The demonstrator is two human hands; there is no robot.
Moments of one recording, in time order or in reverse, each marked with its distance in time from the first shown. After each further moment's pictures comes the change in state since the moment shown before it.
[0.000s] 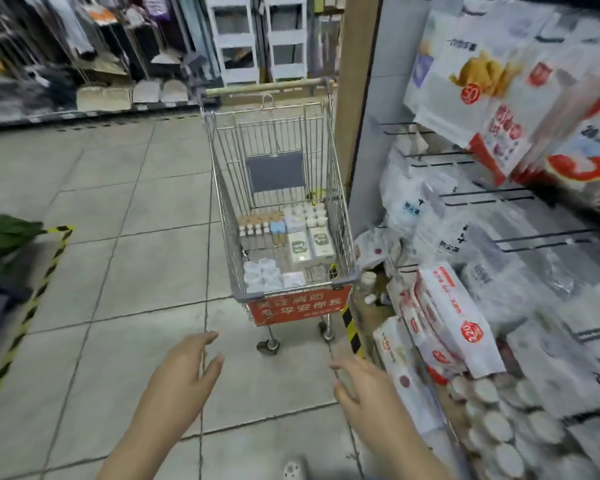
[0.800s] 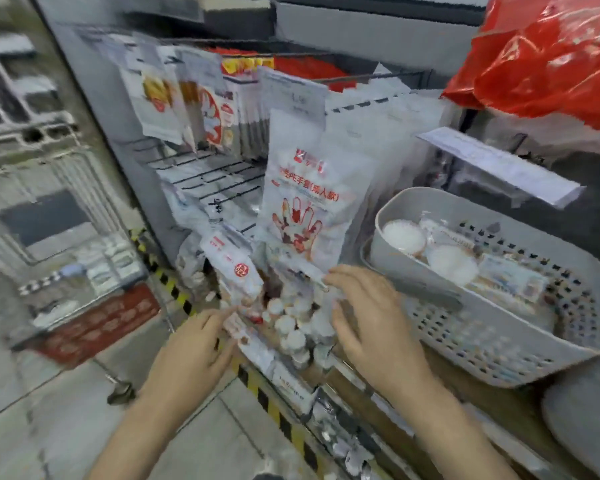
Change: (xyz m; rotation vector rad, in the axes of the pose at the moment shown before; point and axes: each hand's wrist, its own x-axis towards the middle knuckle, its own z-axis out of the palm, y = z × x) left_hand -0.221 0.270 0.130 0.126 -0.192 0.909; right_hand -0.375 0.098 -0.168 -0.285 0.846 0.082
